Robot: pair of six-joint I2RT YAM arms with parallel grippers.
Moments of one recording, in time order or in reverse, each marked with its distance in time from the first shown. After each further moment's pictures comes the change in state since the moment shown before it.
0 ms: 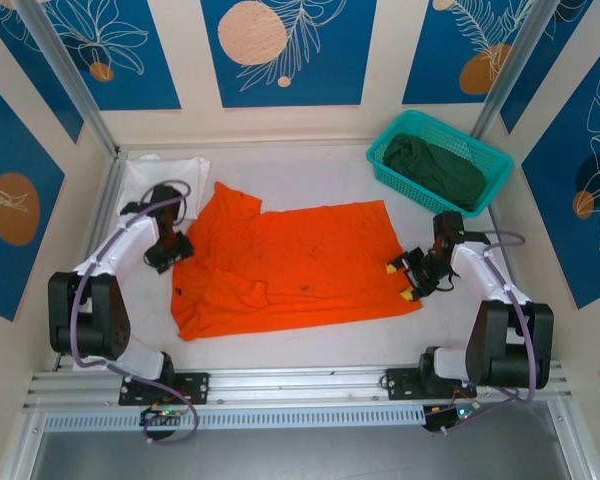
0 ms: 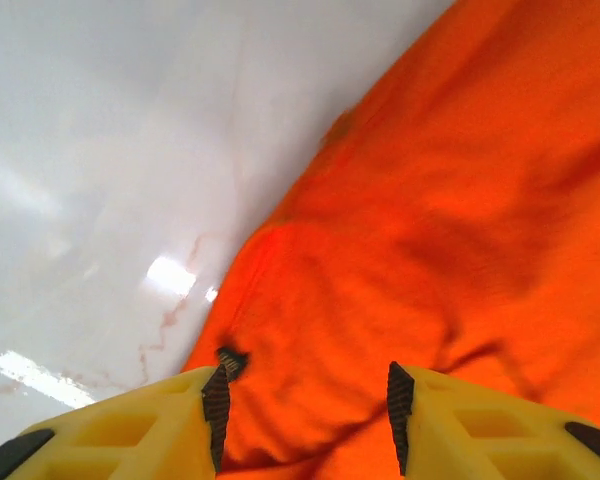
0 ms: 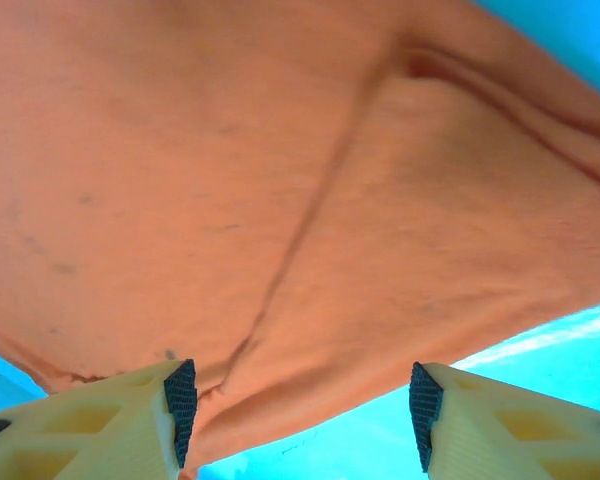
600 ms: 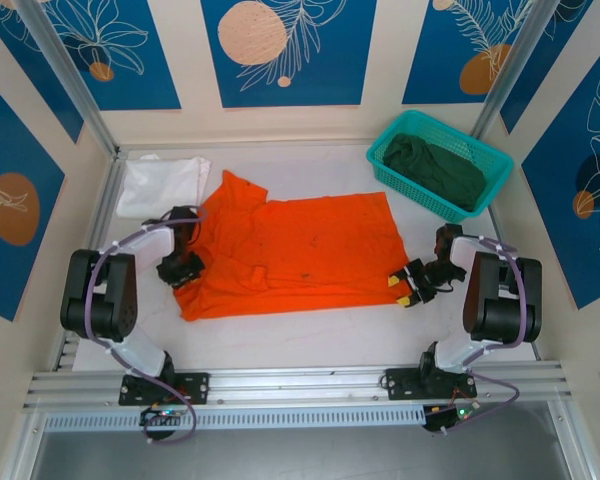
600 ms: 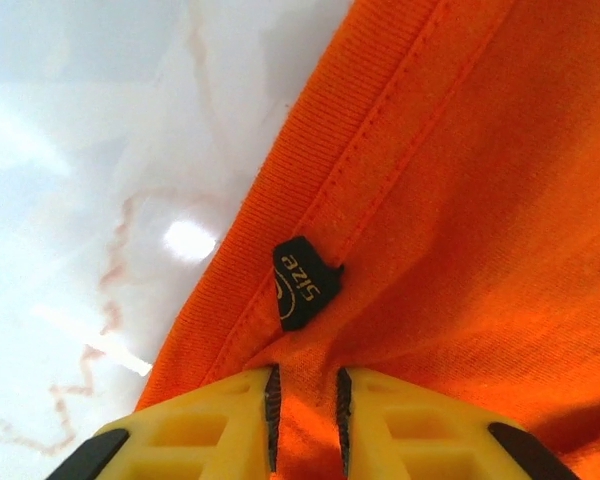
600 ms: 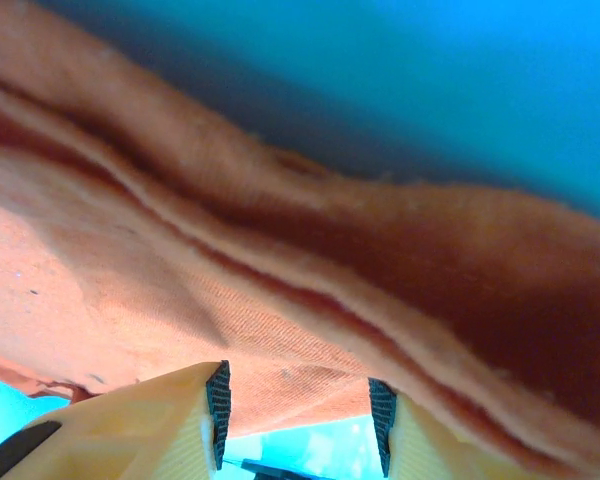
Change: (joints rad) left arm -0.028 0.099 -0.257 0.185 -0.003 -0.050; right arm -0.141 0.270 -0.094 0.106 -0.117 -0.046
